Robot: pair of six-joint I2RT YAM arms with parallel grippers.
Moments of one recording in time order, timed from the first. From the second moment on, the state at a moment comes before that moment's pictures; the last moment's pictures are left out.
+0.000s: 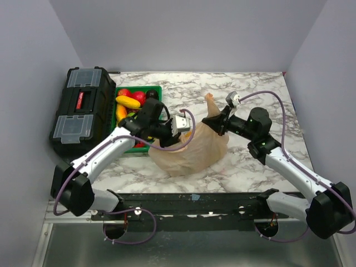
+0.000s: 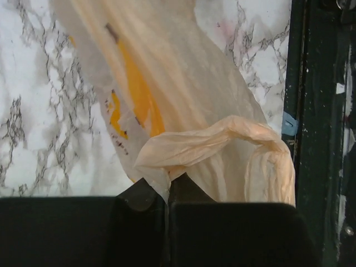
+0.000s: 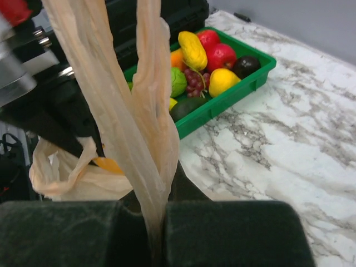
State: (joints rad) left arm -0.56 1.39 1.17 -0.63 0.71 0.58; right arm 0.44 1.10 0.72 0.35 -0.57 0.08
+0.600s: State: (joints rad) left arm -0.61 1.15 1.22 -0.44 0.52 0.38; right arm 0.44 1.24 0.84 0.37 -0.76 0.06
